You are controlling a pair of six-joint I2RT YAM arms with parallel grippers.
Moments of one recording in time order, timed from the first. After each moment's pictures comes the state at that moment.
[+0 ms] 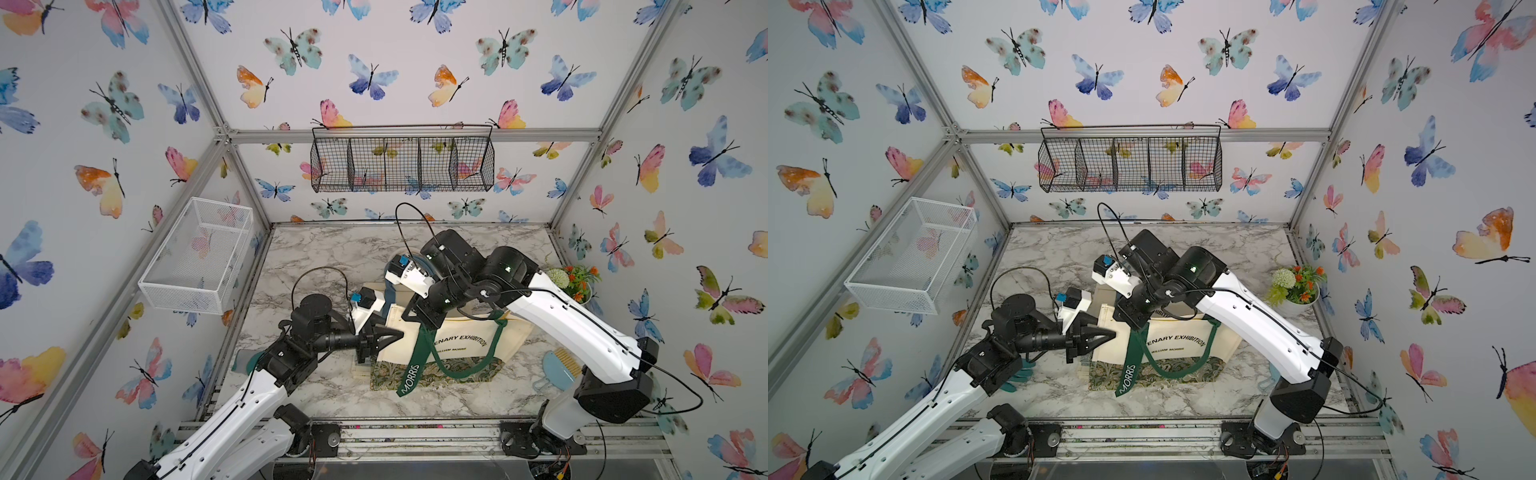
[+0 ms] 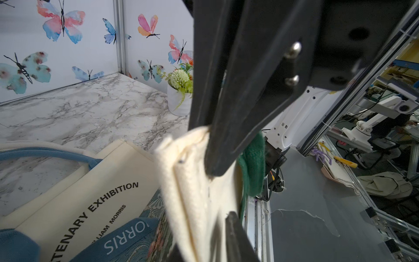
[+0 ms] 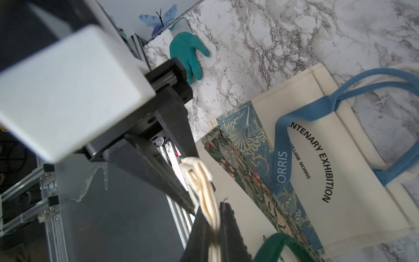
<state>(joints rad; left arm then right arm) -0.61 0.80 0.66 -0.12 0.79 -0.11 0.99 1.61 1.92 -1.25 -0.28 0.04</state>
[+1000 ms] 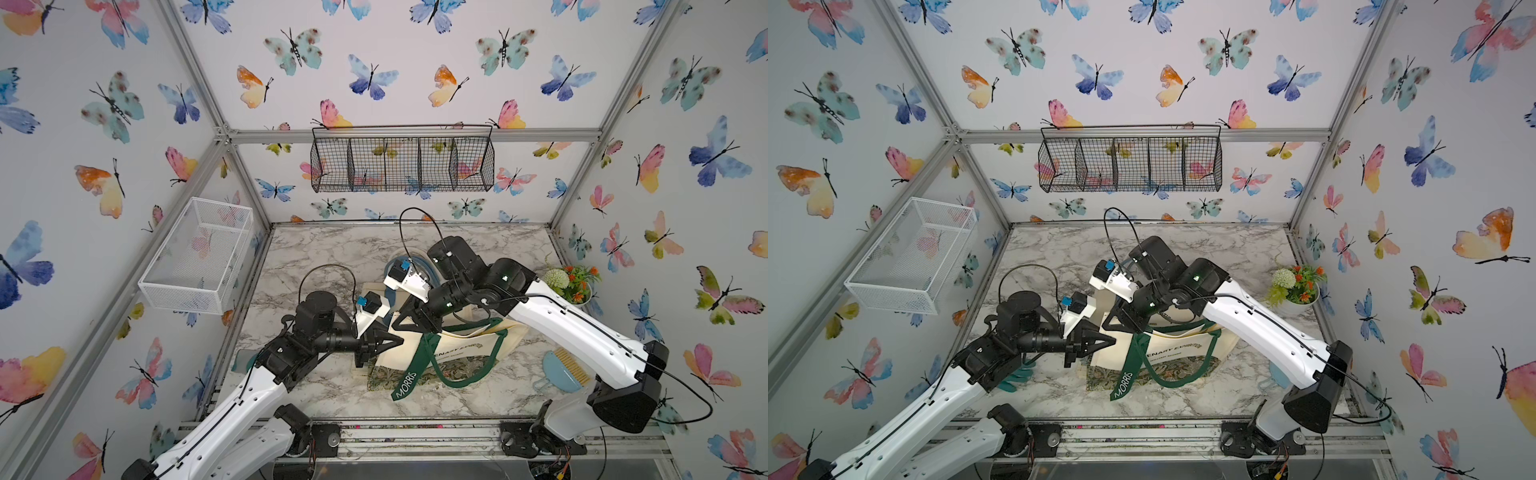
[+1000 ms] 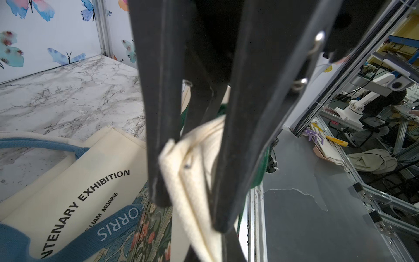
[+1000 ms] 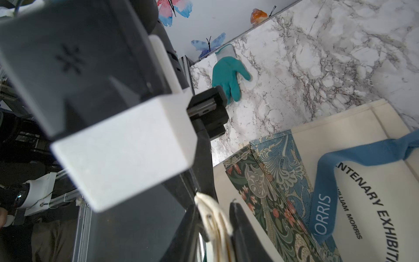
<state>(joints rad) -0.62 0.82 0.73 -0.29 0.84 0.00 0.95 1.53 1.66 -0.98 -0.59 -0.06</state>
